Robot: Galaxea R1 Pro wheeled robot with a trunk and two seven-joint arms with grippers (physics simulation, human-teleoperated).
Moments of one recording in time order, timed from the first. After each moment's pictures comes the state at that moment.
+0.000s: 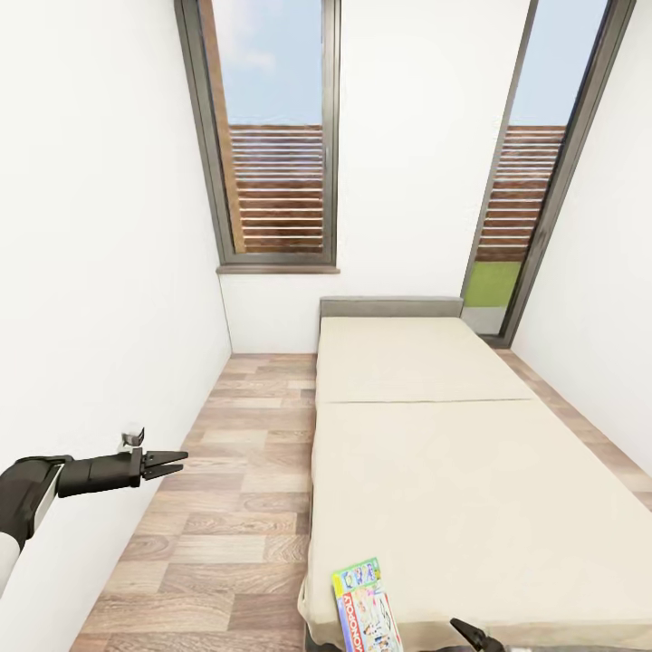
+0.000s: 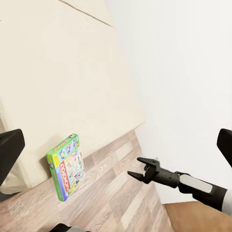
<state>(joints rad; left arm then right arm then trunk) -0.77 0.42 0.27 -0.58 -0.14 0.79 -1.56 -0.25 -0.16 -0.48 -0.33 -0.56 0.51 0.71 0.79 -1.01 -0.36</state>
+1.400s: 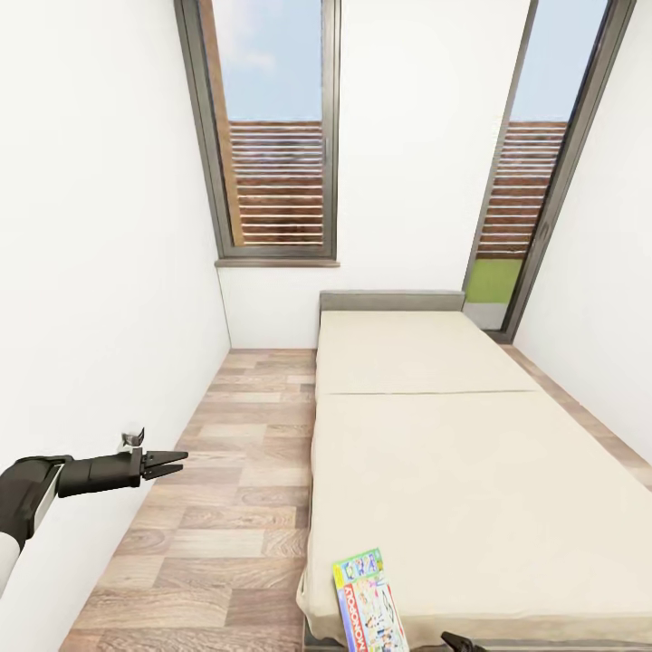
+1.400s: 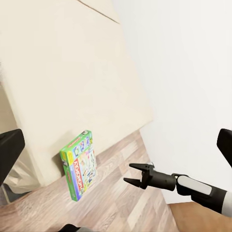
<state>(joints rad) -0.77 0.42 0.27 -0.58 -0.14 0.78 -1.56 -0.26 -0.12 -0.48 -0.34 -0.56 0.50 0.54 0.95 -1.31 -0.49</state>
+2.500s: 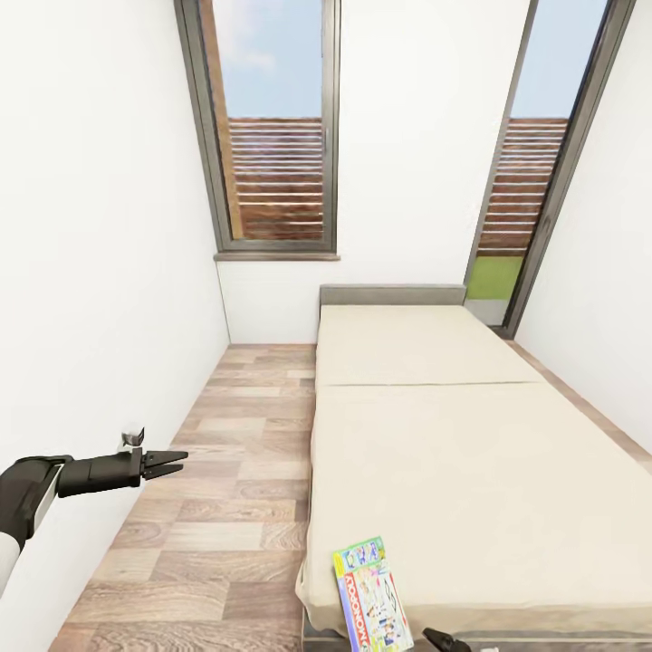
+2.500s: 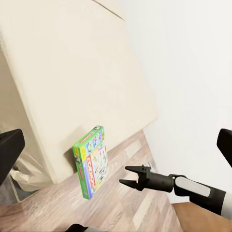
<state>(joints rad) -0.77 0.42 0.27 -0.58 -0.14 0.78 -1.56 -0.27 -0.08 -0.41 -0.35 -0.56 0.48 0.54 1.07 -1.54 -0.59</state>
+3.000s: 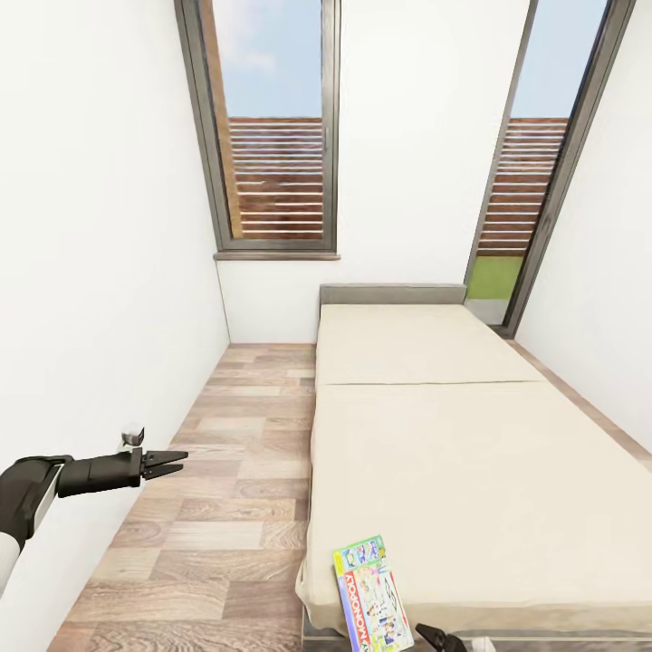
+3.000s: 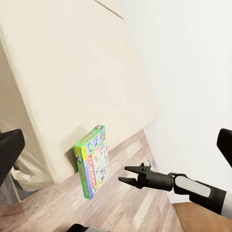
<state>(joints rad) -0.77 0.42 0.27 -0.58 -0.13 0.78 -1.56 -0.27 -0.08 -0.31 -0.37 -0.56 0.44 0.56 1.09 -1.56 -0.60</state>
